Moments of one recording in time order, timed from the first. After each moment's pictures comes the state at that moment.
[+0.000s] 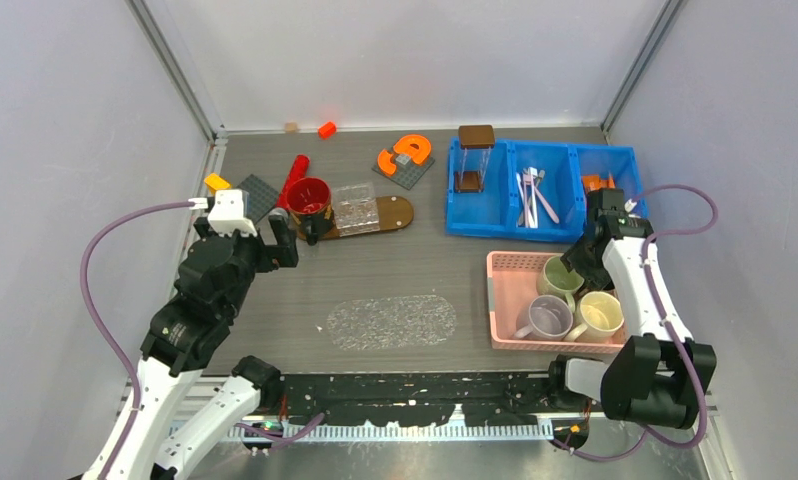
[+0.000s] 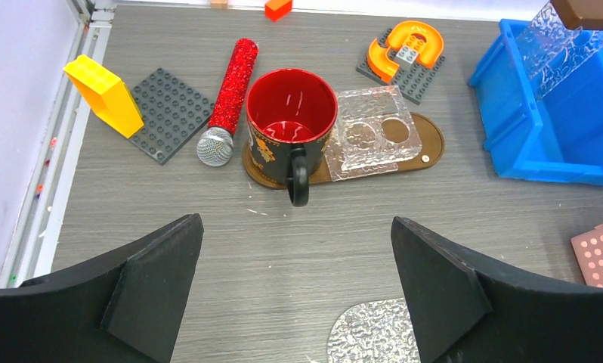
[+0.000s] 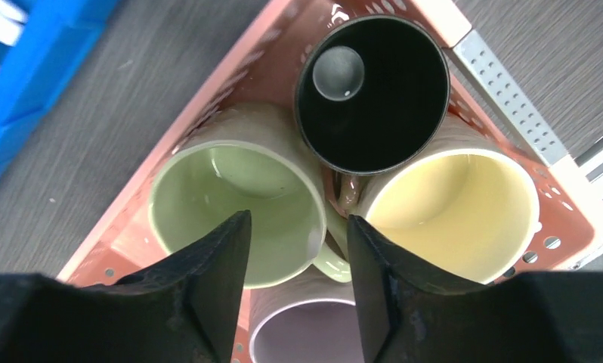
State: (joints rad) left arm -0.46 0.60 0.98 -0.63 -0.37 -0.20; right arm -0.13 1.19 0.99 -1.00 0.30 0.69
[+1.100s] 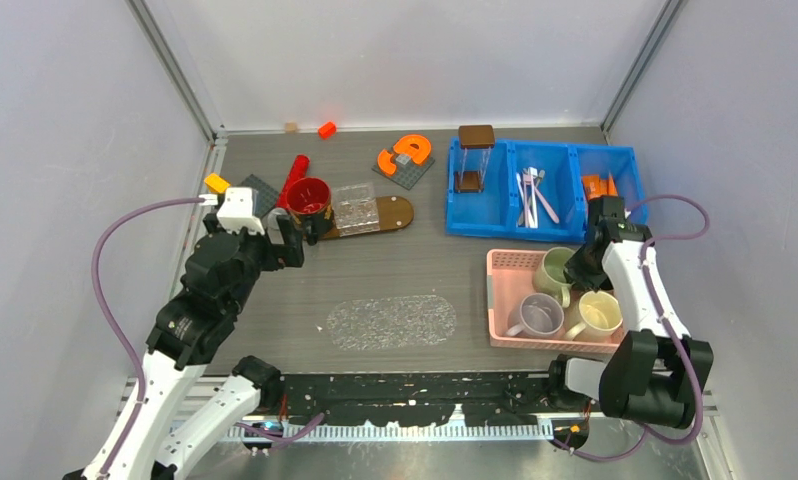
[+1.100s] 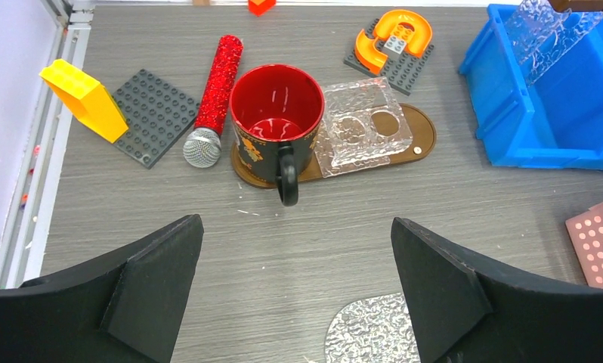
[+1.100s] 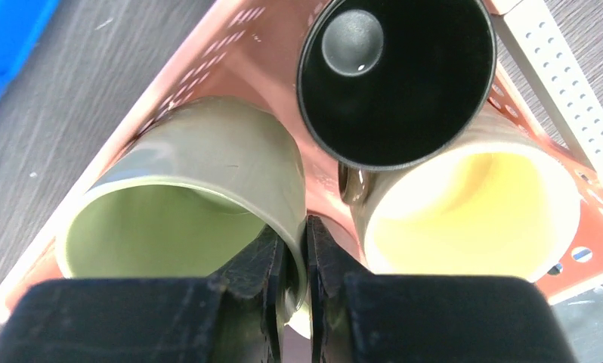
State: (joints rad) left arm -0.46 0.62 0.96 -0.61 -0.33 -0.19; right arm -0.18 1.23 0.89 -0.94 0.19 0.65
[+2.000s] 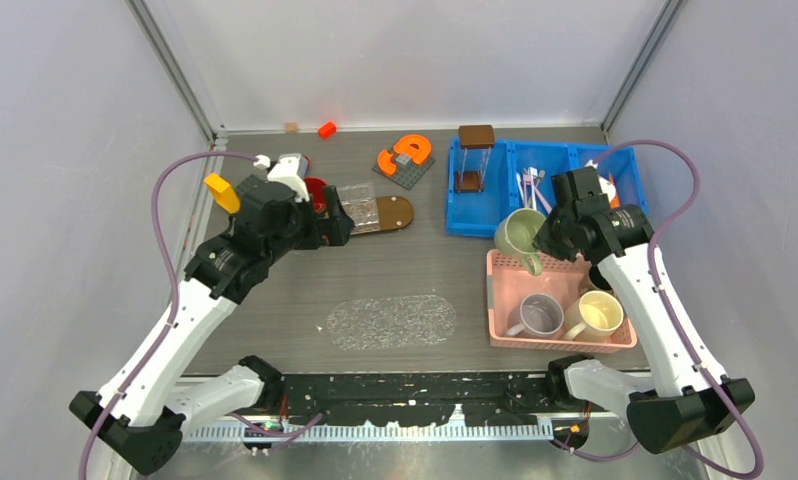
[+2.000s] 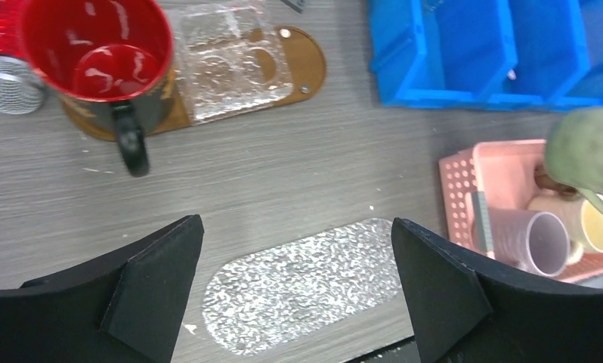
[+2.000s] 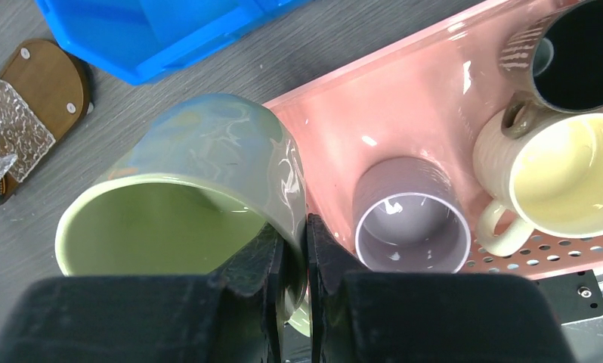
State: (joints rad) left arm -0.53 0.97 1.17 -0.71 -0.13 -0.46; right arm 0.23 1.09 1.26 -1.15 0.20 0.75
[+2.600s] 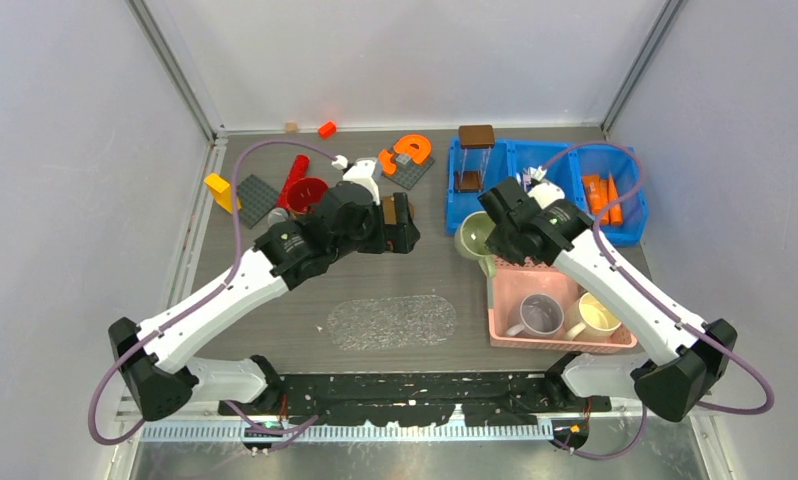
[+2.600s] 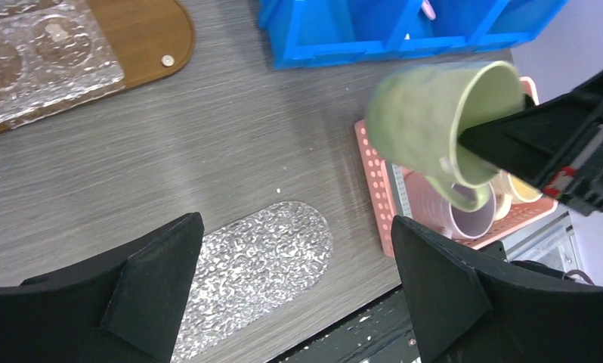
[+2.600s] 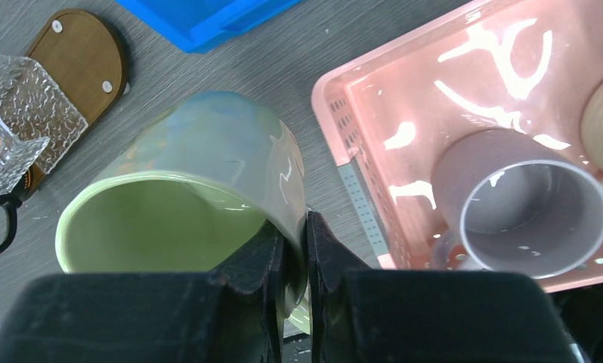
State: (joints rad) left arm -0.86 1.22 1.27 -0.59 -0.20 -0.63; right arm 0.62 1.24 1.28 -1.13 0.42 1.11
